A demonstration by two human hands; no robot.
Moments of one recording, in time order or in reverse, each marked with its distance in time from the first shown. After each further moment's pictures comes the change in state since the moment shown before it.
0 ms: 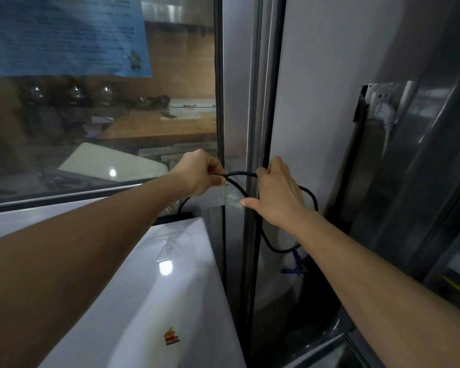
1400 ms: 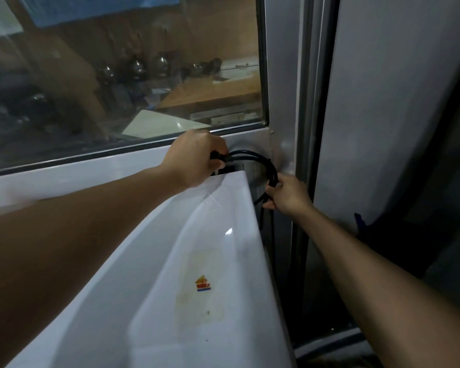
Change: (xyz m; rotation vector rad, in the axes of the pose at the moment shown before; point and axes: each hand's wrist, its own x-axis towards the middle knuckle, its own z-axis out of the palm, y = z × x) left_hand -0.055 -0.055 0.009 0.500 0.124 0.063; right_hand -0.009 -0.023 0.148 1.111 -0.228 0.355
